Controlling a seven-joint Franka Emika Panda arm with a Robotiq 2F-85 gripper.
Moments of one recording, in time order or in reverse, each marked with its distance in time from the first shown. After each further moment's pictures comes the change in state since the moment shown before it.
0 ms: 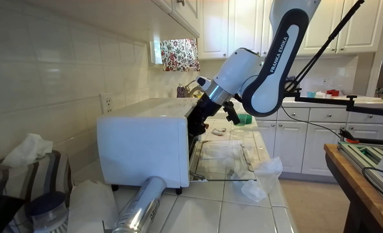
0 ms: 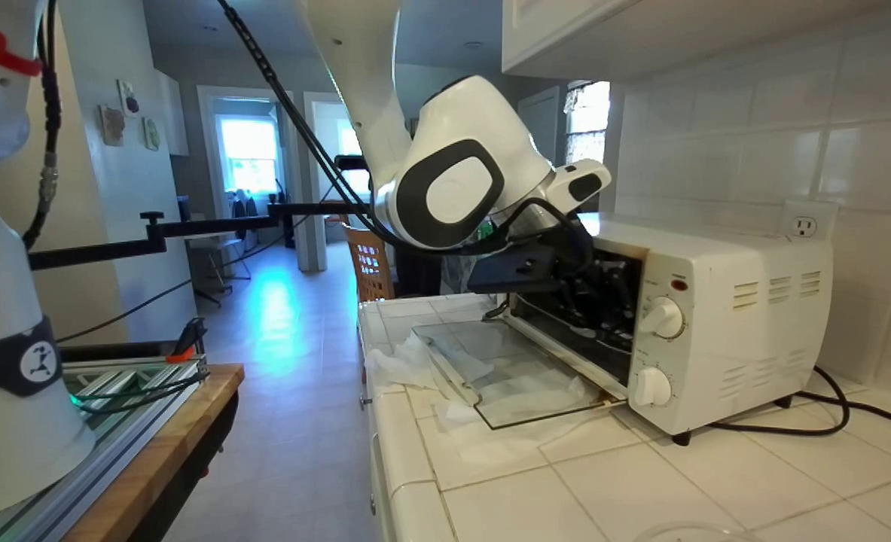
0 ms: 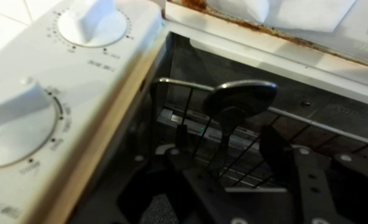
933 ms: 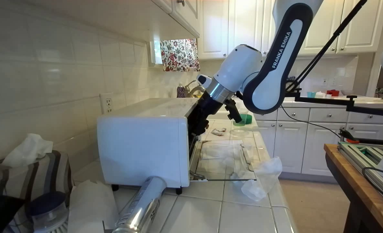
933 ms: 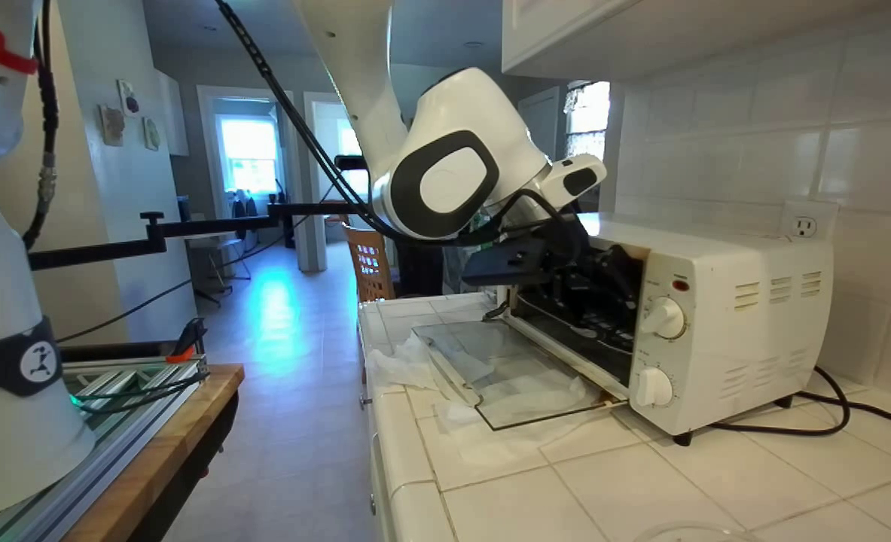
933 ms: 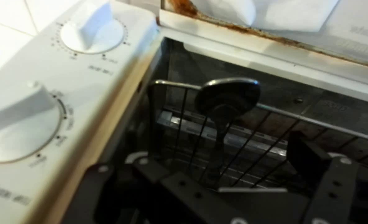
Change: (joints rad) arm 0.056 -0.030 -0.042 -0.021 0.037 -0.035 0.019
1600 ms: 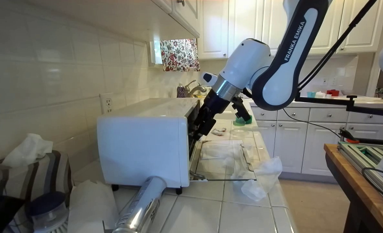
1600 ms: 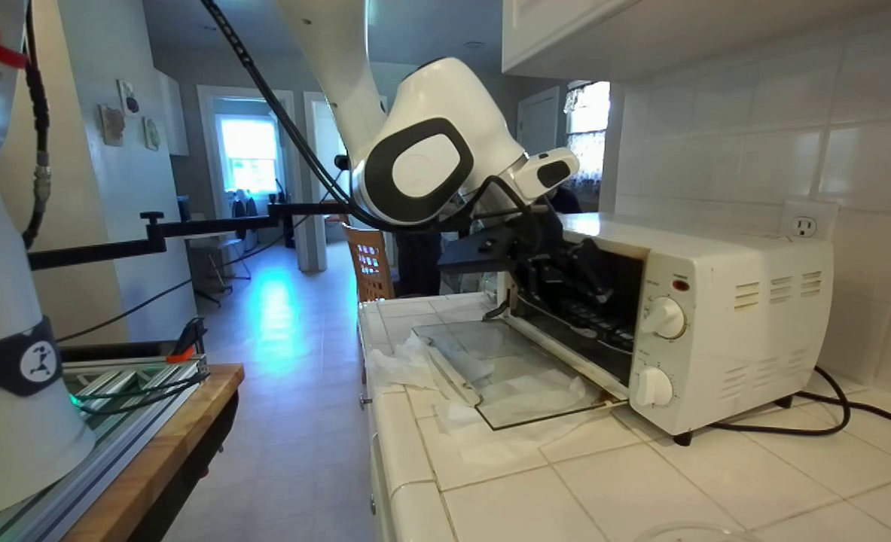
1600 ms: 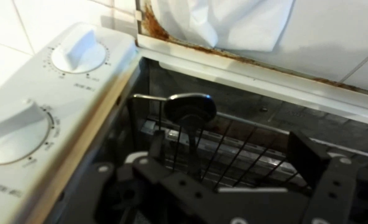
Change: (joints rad) arm 0.118 -0.072 -0.075 -0.084 0.043 -0.042 0.004
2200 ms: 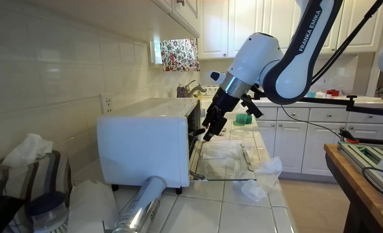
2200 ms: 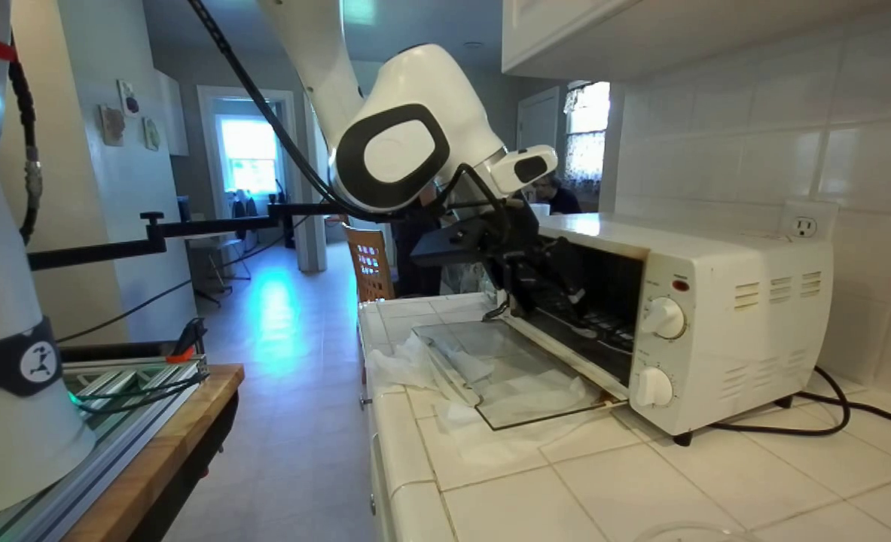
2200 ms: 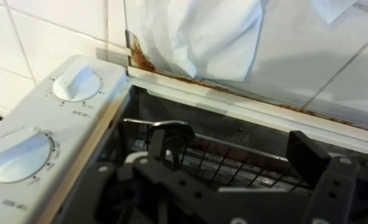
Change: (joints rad) arm 0.066 -0.086 -0.053 -0.089 -0.001 -0.062 -0.011
